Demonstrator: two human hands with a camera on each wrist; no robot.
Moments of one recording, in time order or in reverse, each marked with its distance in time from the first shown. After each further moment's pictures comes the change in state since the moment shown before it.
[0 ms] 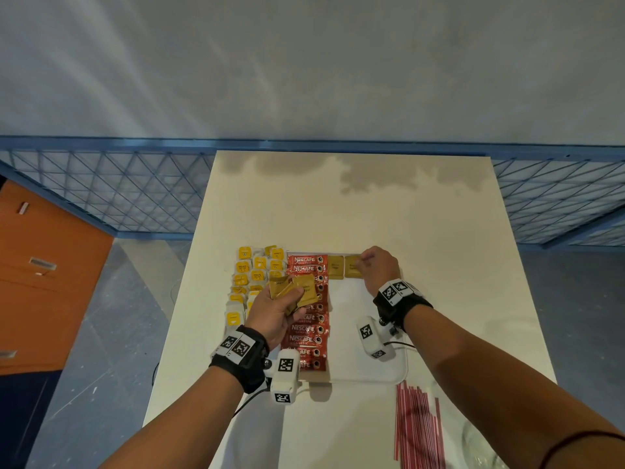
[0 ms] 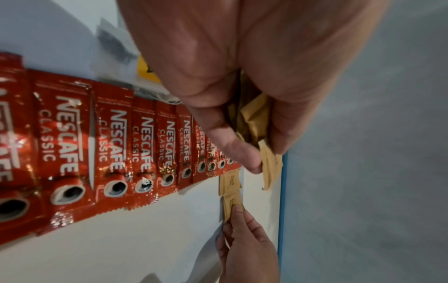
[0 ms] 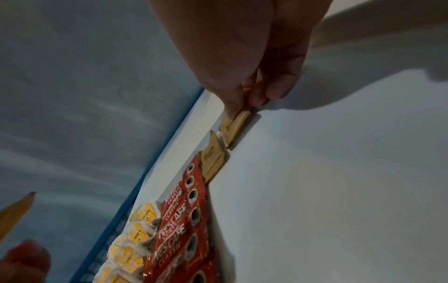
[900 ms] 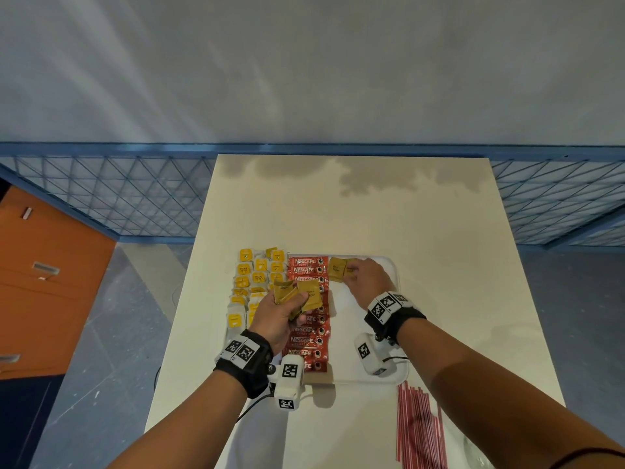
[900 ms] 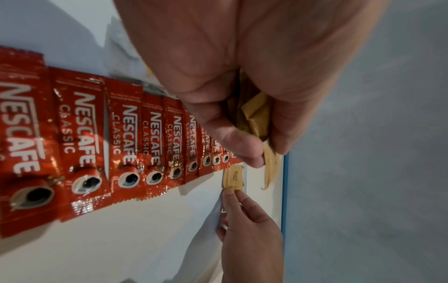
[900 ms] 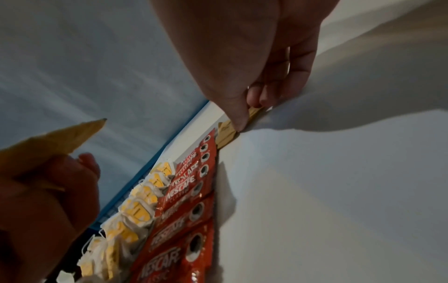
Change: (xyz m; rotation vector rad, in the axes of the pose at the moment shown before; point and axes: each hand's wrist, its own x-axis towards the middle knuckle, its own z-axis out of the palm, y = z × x) left_hand -0.009 -0.005 0.004 0.078 -0.019 0.019; right_hand -0.022 -0.007 0.011 -0.262 -0.144 -0.181
